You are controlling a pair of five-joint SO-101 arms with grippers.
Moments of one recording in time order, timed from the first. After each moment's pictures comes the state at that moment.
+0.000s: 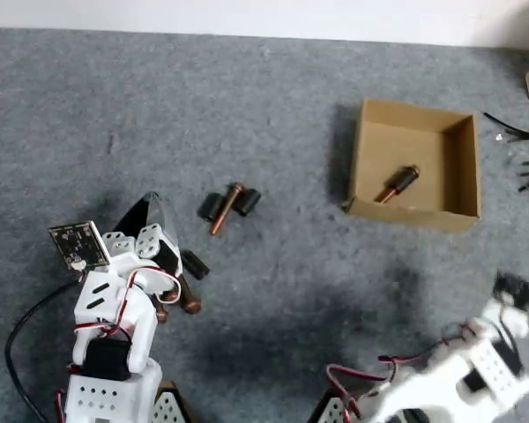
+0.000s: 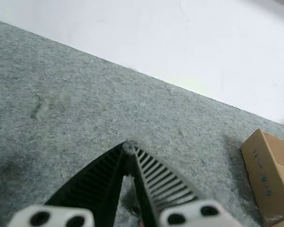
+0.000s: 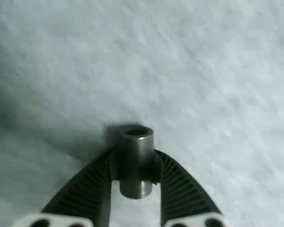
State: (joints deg) left arm 0.4 -104.3 96.0 28.6 26.5; right arm 50.5 -45.1 76.2 49.8 31.7
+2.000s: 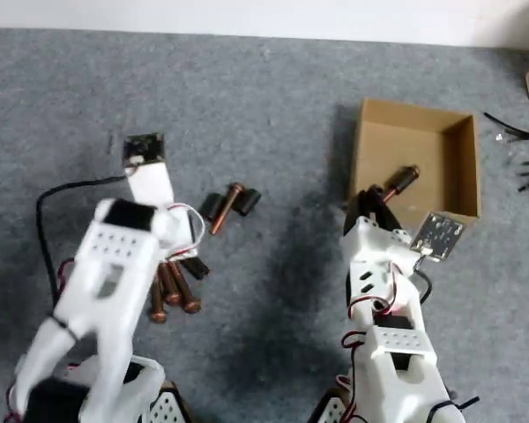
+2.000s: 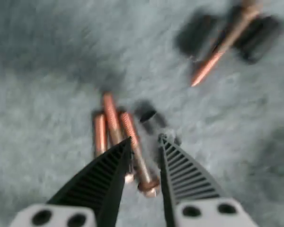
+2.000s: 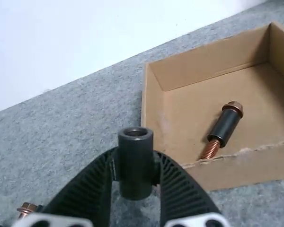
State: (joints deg) left arm 4.7 -24.7 42.2 69.2 27.4; right arm -3.2 -45.0 92.0 -24.7 -19.4
